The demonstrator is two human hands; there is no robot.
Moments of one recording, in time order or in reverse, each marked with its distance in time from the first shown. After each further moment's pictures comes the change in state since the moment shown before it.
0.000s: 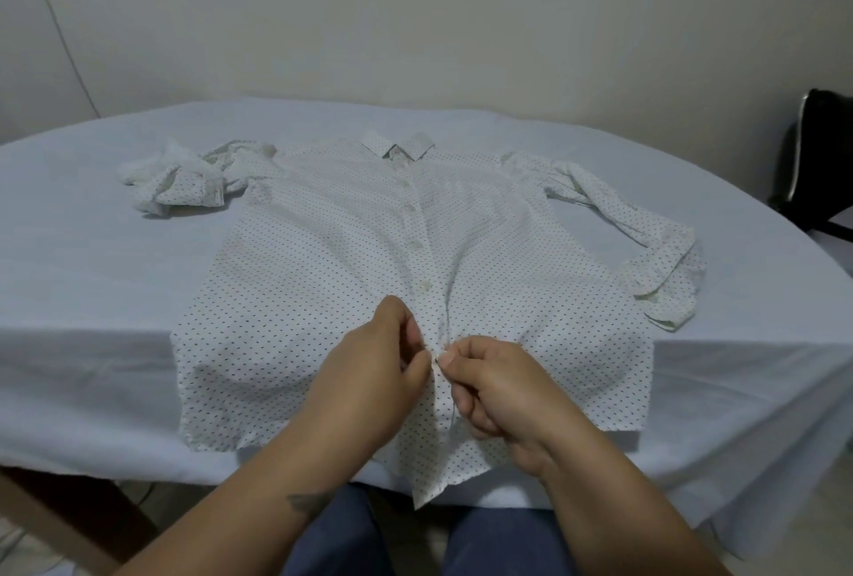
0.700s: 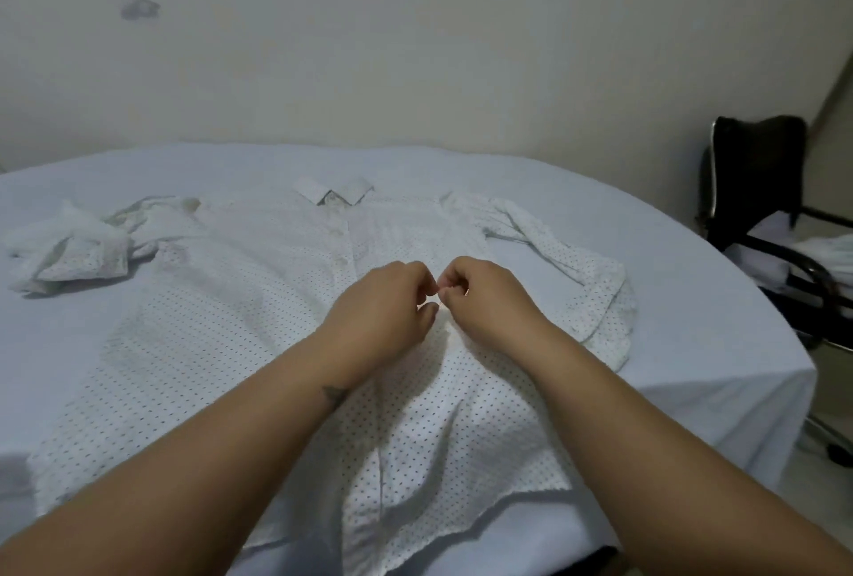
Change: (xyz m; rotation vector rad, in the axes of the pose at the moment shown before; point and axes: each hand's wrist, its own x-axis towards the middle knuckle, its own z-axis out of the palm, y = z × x) left_hand 0.126 0.065 0.017 0.237 -0.093 0.319; right_hand 0.075 -0.086 -0.079 -0.867 0.374 -0.379
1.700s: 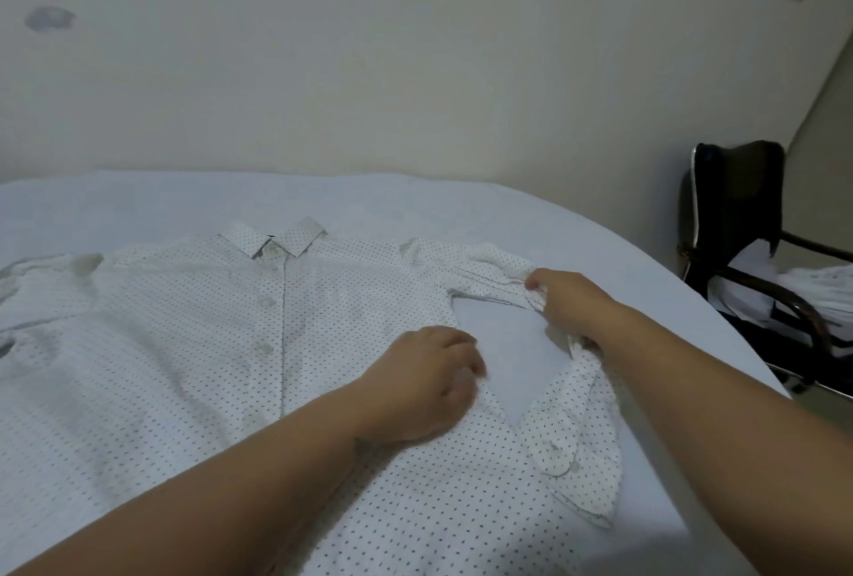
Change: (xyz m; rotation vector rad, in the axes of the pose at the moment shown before) left_hand 0.112 0.012 0.071 -0.054 -0.253 0.370; right_hand 0.152 0.160 -0.099 -0.437 -0.089 0.298
